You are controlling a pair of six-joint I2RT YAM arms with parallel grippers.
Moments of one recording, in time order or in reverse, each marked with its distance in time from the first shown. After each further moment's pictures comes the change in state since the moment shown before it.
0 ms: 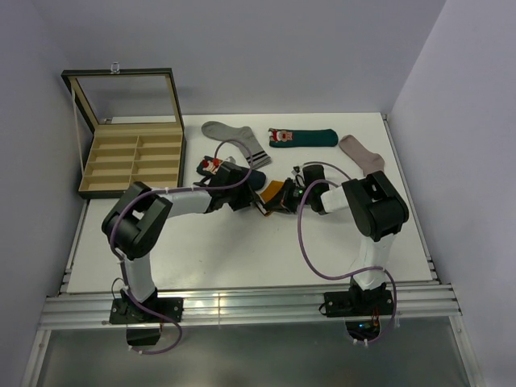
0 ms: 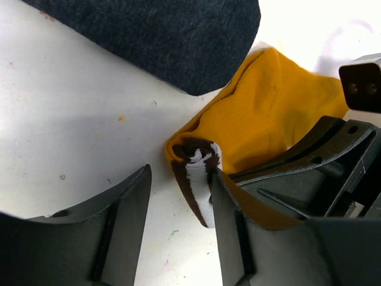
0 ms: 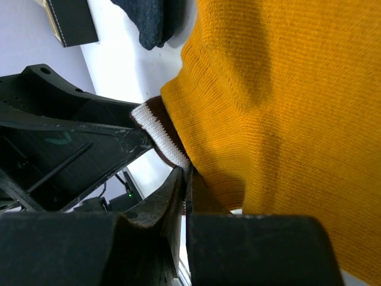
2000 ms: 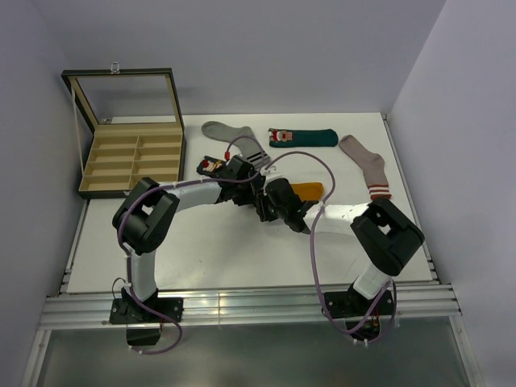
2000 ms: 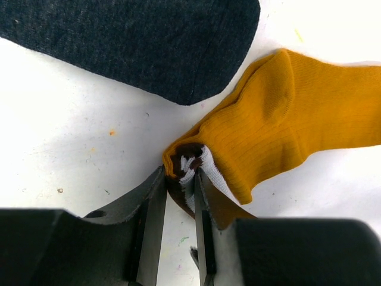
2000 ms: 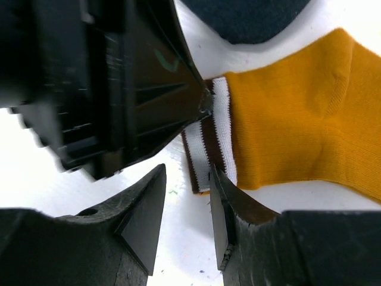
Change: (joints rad) left arm -0.032 0.084 0.192 -0.230 -0.057 0.141; right arm 0.426 -0.292 -0.009 -0.235 0.809 -0.608
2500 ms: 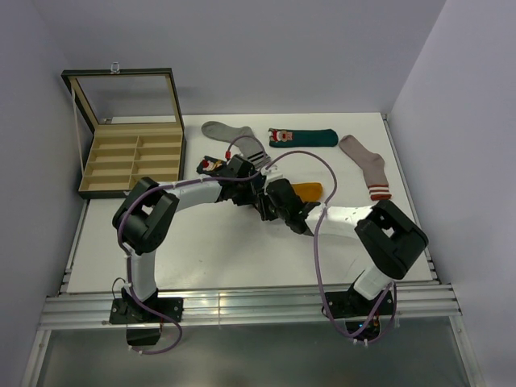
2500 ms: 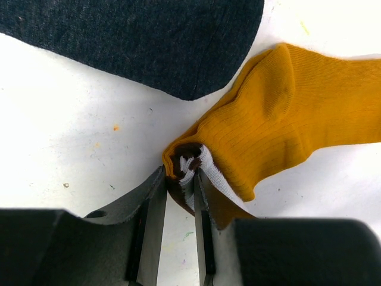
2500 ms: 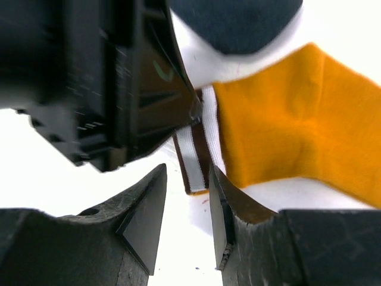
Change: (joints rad) left arm -0.001 0.000 0.020 -0.044 0.000 0.026; right arm 0.013 -0.018 -0.014 0.013 0.050 -0.019
